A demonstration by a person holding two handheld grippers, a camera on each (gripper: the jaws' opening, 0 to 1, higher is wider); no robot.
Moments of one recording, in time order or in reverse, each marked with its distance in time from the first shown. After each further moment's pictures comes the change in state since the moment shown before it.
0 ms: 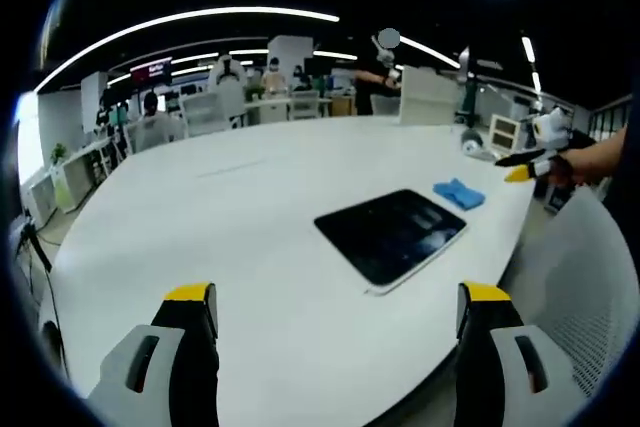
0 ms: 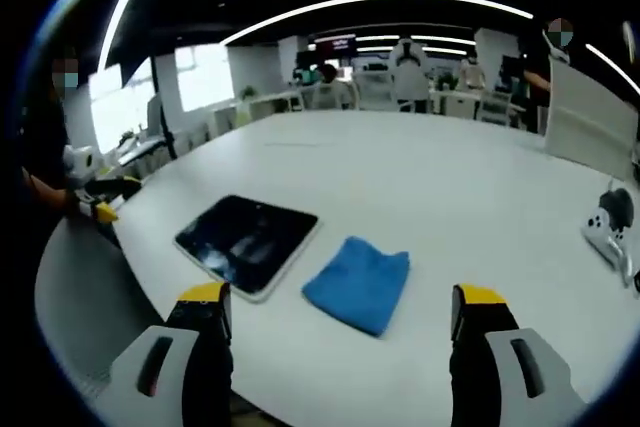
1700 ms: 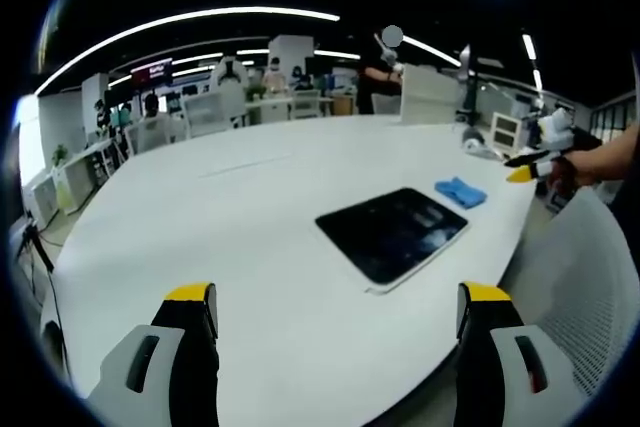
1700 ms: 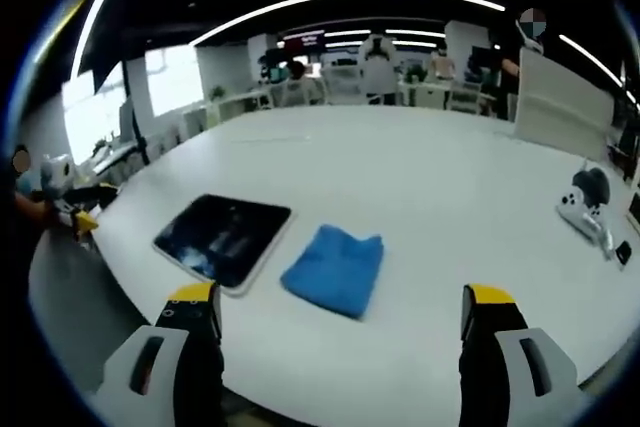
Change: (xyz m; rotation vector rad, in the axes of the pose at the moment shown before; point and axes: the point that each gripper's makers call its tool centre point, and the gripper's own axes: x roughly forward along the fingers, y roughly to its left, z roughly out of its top) left arm -0.001 0.000 0.000 0.004 0.001 0.010; right arm -0.013 -0.015 -0.013 0.059 0.019 -0.122
